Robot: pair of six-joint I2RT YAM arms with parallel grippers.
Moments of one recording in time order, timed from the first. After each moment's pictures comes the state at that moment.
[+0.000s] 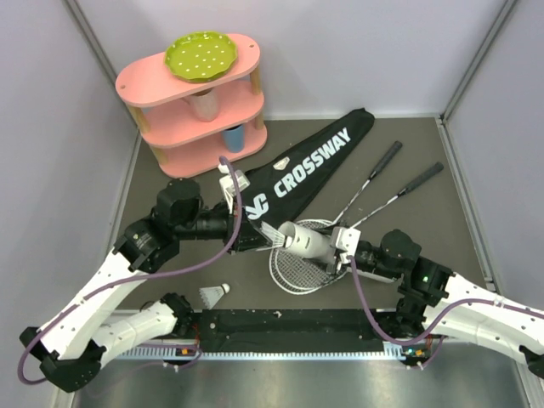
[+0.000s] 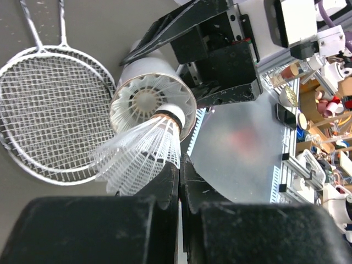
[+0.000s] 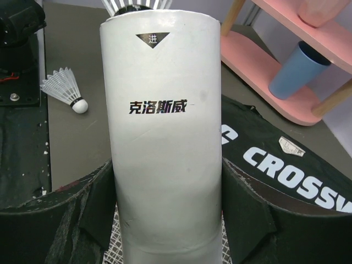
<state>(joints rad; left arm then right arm) -0.69 0.85 1.08 -0.59 0.67 -0.42 1.03 0.61 0.48 0.05 -0.17 -0.33</state>
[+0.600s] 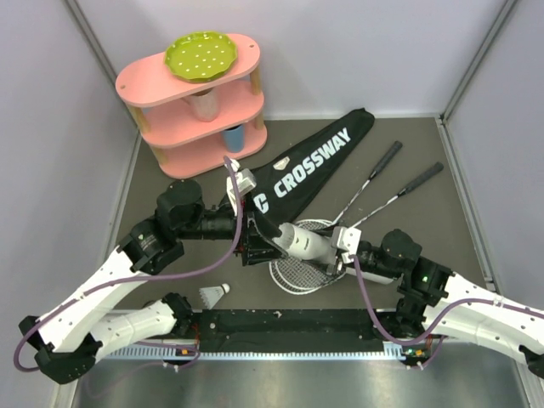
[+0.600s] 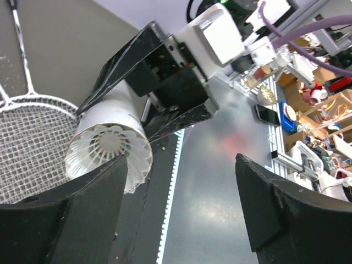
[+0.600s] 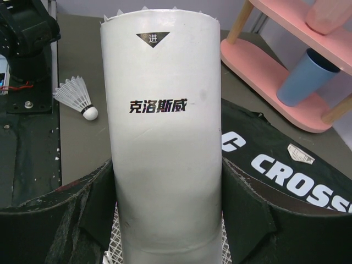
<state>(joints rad) -0.82 0.89 1.09 -0.42 0.67 -0.45 1.03 0.61 0.48 0.08 -0.21 -0.30</state>
